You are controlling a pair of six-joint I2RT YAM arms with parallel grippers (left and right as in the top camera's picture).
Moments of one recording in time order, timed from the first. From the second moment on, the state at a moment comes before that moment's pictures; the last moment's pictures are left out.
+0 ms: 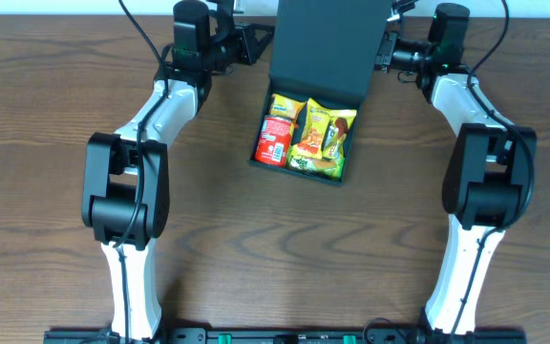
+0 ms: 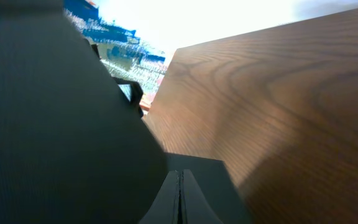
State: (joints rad) left arm -0.19 2.21 1.64 0.27 0.75 -0.48; right arm -0.05 2.35 1.76 0.14 -1.29 0.64
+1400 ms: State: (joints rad) left arm -0.23 2.21 1.65 -0.47 0.17 0.02; right arm -0.05 2.32 1.77 -0.41 -0.15 -0.08
